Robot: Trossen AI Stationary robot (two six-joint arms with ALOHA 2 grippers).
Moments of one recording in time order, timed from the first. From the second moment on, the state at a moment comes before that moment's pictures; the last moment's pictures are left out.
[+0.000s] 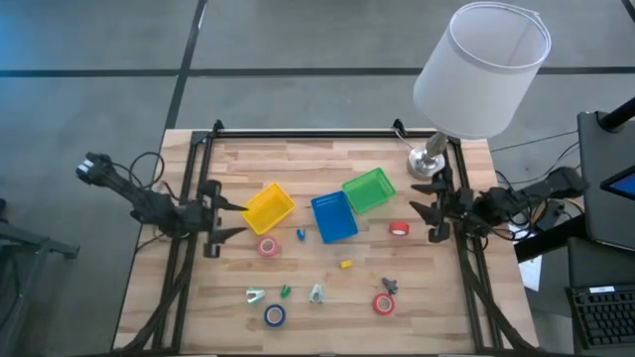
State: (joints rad) left arm -0.54 0.54 0.34 0.29 -0.54 0.23; right arm 0.34 0.40 0.15 0.63 0.51 -0.16
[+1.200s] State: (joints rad) left arm -0.19 1.72 1.14 -0.57 -0.24 0.29; right arm 0.34 0.77 0.21 0.63 0.53 -0.14
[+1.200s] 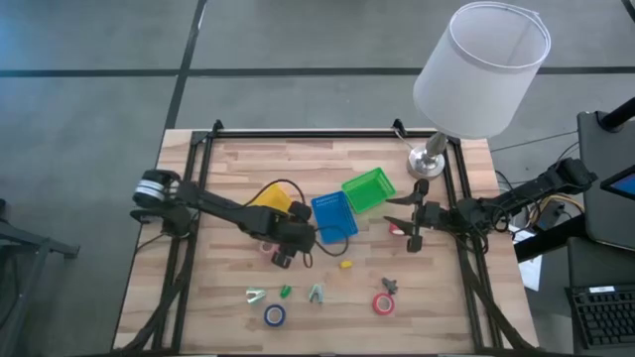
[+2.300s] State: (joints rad) left arm -0.14 1.83 1.14 -0.57 -0.23 0.27; right arm 0.34 0.76 0.21 0.63 0.53 -0.21
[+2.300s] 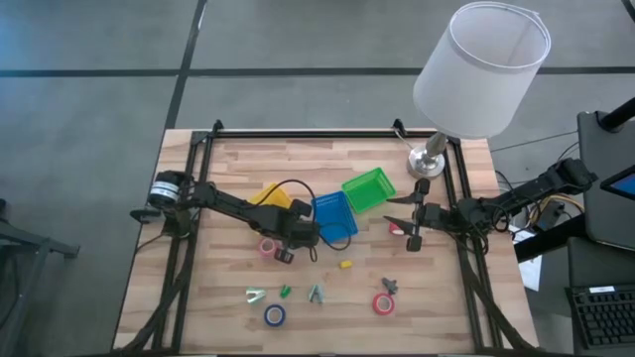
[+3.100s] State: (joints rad) left arm -0.18 1.64 1.24 -0.86 -0.37 0.02; right arm 0.34 0.76 0.21 0.63 0.53 -0.21
